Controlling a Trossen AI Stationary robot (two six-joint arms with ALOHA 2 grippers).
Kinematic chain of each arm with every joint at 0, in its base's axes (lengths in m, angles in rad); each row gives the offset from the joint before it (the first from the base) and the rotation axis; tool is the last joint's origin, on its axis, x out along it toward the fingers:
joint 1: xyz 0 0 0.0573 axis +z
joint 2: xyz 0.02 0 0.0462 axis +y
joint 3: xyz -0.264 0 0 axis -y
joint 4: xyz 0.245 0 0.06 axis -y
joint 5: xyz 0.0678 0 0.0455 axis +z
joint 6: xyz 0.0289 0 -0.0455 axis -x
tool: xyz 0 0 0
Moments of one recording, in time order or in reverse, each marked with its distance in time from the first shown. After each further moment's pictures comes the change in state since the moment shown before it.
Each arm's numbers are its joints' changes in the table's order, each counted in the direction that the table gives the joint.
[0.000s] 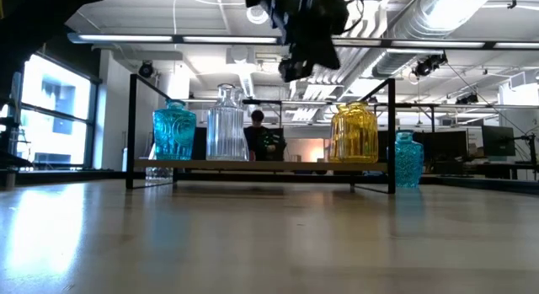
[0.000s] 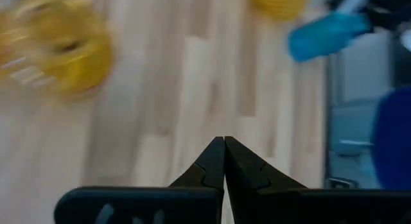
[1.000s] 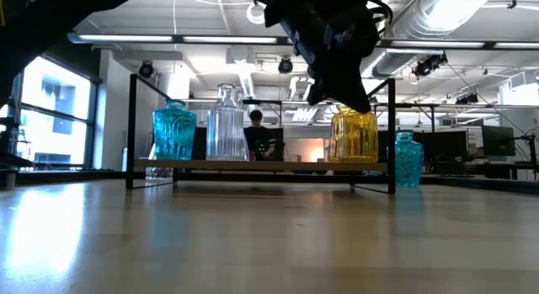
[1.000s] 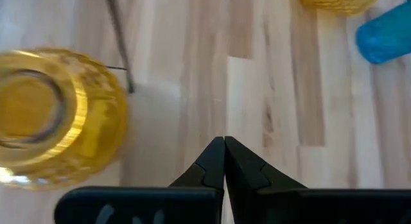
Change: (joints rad) left arm -0.066 0.122 -0.001 0.178 0.205 -0.103; right arm 0.000 0.000 0.000 0.002 0.012 -0.029
